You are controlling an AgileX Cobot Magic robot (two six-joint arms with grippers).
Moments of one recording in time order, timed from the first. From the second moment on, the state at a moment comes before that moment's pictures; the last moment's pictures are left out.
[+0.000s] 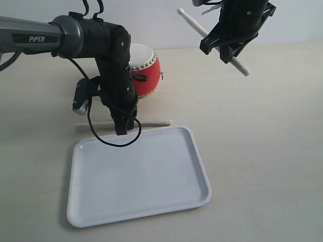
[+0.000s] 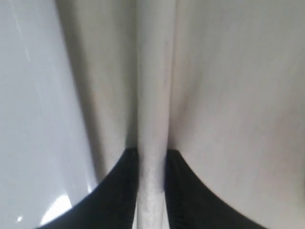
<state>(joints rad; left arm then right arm) -0.57 2.30 -1.73 -0.05 0.99 -2.12 0.37 2.01 -1.78 -0.08 1.17 -0.22</state>
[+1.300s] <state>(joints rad) -0.57 2.04 -1.72 0.42 1.21 -0.79 0.37 2.01 -1.78 0.07 1.18 -0.24</state>
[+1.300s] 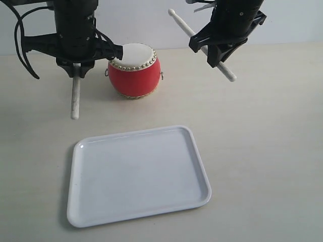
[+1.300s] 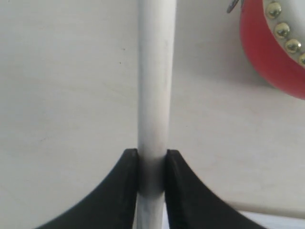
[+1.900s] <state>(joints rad) -0.57 2.04 -1.72 0.42 1.21 -0.79 0.37 2.01 -1.78 0.08 1.19 -0.24</state>
